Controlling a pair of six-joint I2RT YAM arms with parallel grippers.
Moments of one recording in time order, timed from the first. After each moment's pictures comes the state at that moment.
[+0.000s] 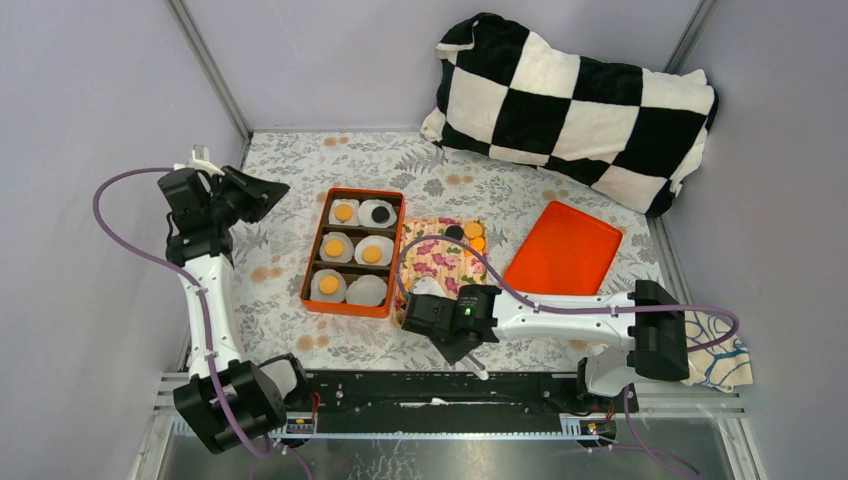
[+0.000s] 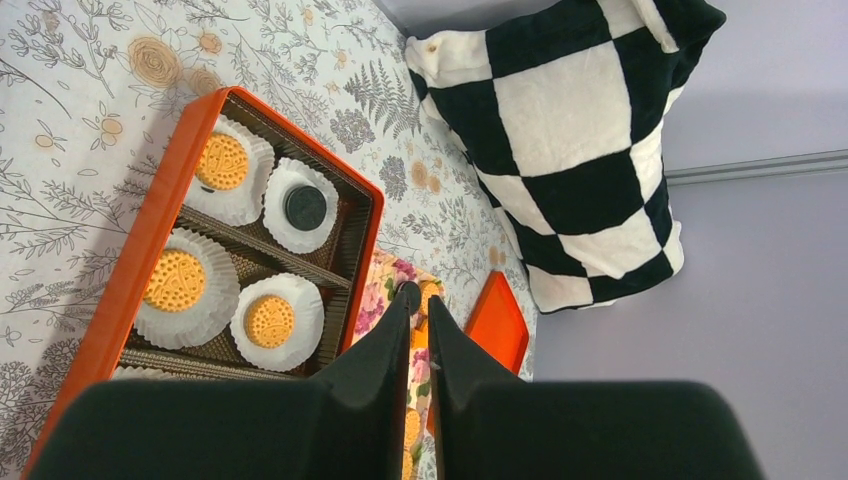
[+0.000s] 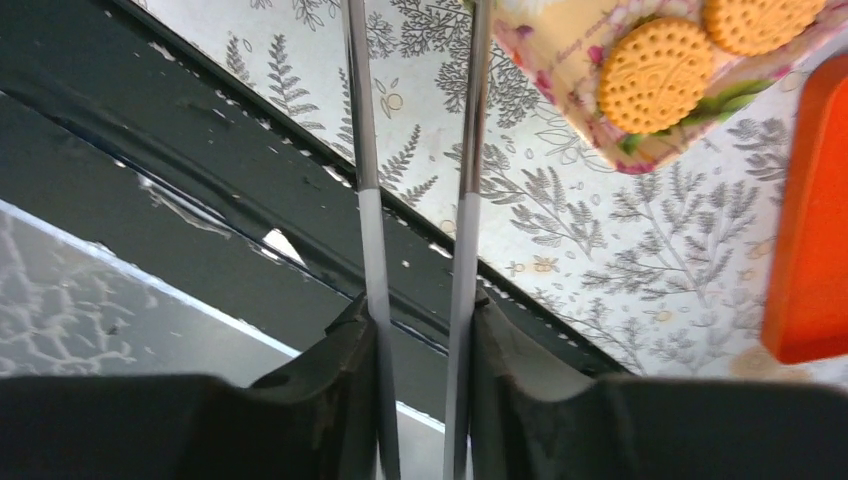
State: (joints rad) left arm 0.42 1.09 1.04 -0.37 0.70 -0.77; right arm 1.37 1.54 1.20 -0.99 0.20 0.62
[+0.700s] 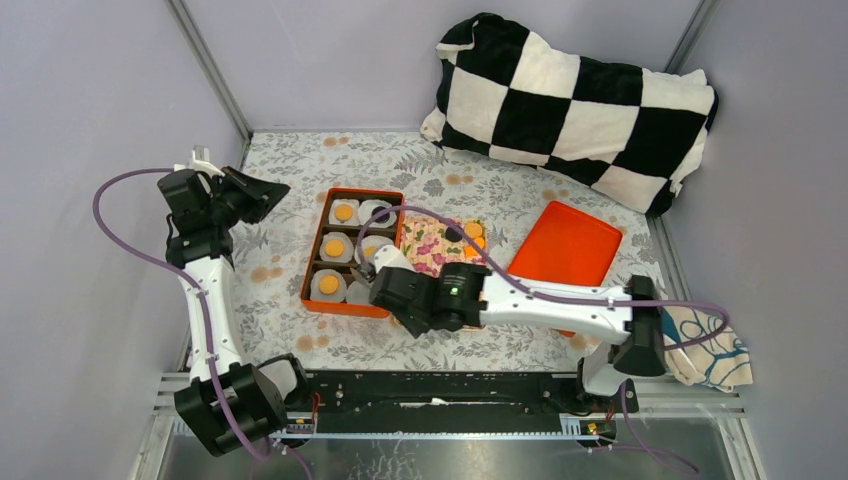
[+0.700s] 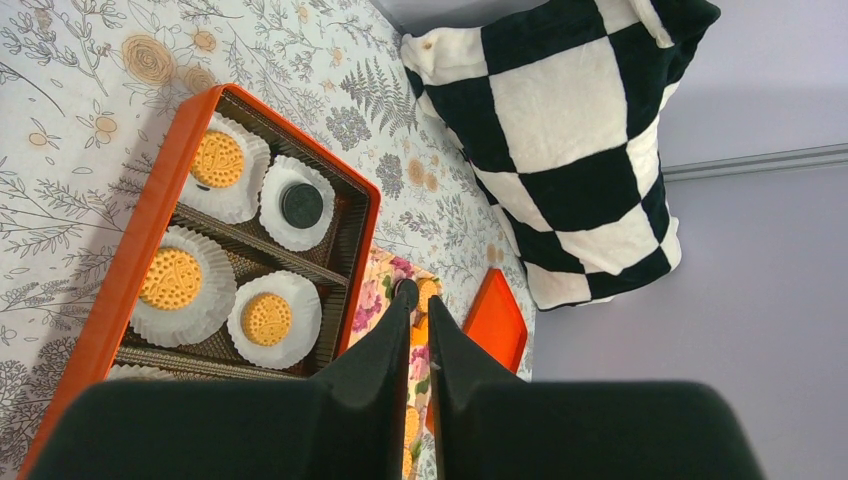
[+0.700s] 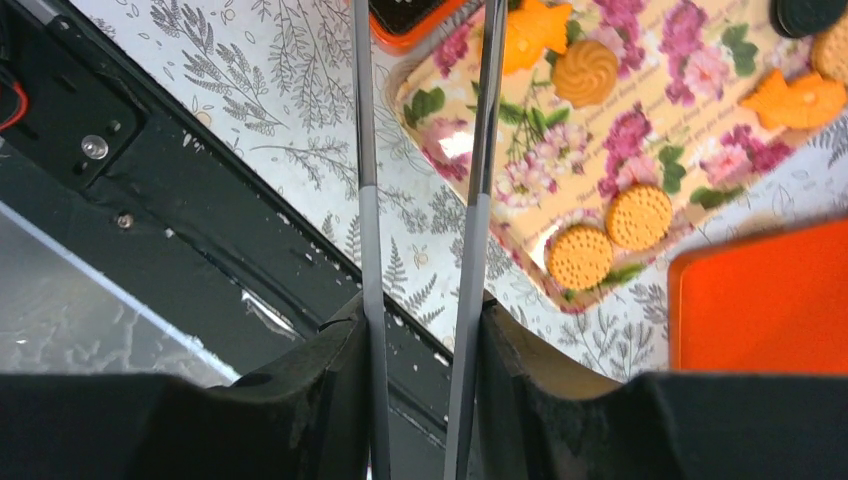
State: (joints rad) left arm 0.42 1.08 1.03 -0.37 0.71 -0.77; right arm 1.37 1.62 1.54 -1.01 0.35 0.46
